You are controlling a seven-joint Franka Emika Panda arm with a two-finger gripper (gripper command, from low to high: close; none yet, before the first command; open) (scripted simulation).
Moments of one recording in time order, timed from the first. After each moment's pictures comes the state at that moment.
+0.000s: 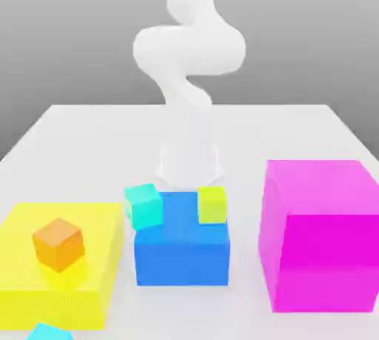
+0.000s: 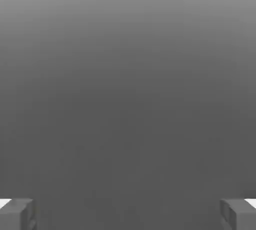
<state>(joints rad) -0.01 -0.71 -0.02 -2.29 0.00 2.32 0.79</state>
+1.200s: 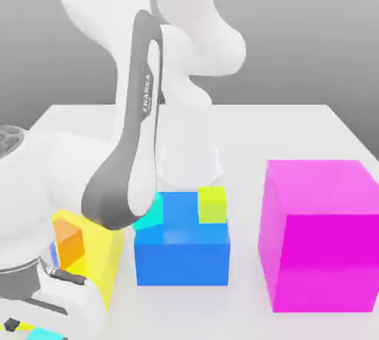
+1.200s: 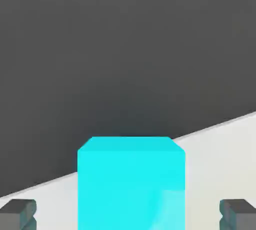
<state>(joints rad) -0.20 0.59 -0.15 -2.10 0.19 2.67 0.62</state>
